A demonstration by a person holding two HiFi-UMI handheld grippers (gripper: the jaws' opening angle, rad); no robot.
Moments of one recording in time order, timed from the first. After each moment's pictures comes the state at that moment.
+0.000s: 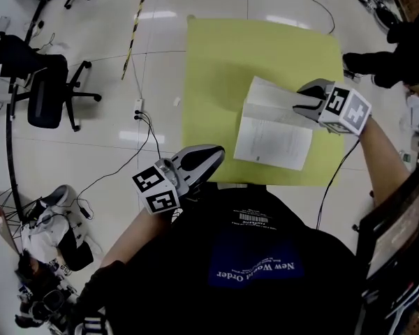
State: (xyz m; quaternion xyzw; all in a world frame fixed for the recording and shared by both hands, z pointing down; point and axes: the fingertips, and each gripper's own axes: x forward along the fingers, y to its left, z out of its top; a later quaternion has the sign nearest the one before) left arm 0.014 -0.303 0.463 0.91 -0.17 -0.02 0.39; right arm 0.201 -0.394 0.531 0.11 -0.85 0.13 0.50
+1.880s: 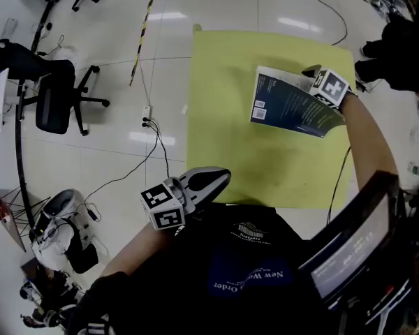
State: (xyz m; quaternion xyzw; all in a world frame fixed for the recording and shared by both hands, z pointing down) left arm 0.021 -0.329 0.502 0.89 -0.16 0.02 0.43; right arm 0.248 -0.537 0.678 0.15 -0.81 0.16 0.55
